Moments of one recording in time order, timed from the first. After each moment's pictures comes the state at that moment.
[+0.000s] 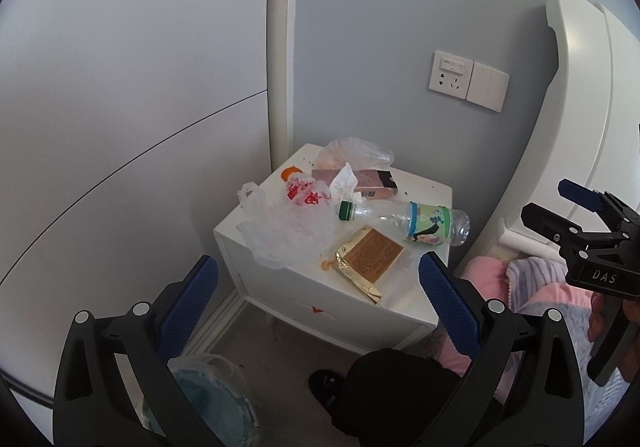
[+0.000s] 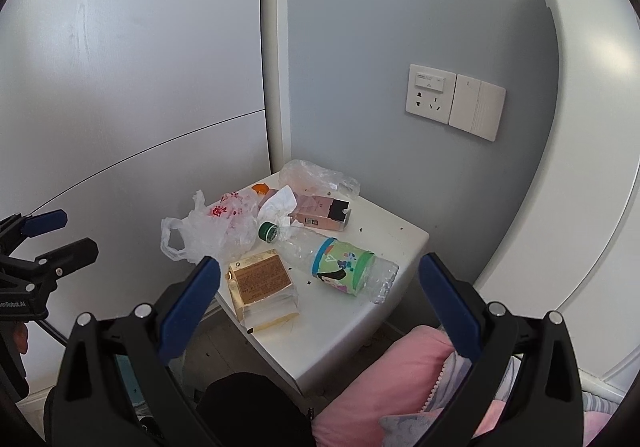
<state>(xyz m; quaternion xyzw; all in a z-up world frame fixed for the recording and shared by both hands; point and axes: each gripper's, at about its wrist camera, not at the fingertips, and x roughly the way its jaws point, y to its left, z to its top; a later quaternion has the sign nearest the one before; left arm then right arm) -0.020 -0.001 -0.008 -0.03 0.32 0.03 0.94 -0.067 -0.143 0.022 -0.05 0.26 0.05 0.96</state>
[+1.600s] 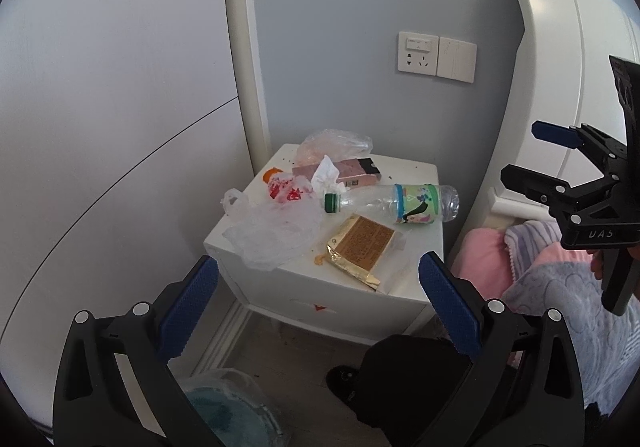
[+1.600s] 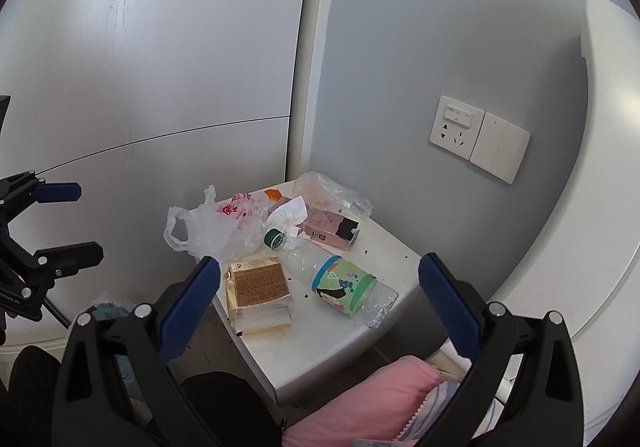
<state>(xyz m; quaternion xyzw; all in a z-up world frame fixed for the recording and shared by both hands) -0.021 -0.011 -0.019 0.04 0.33 -0.01 0.94 -0.064 -0.136 0.018 -0.12 0.24 0.11 0.96</state>
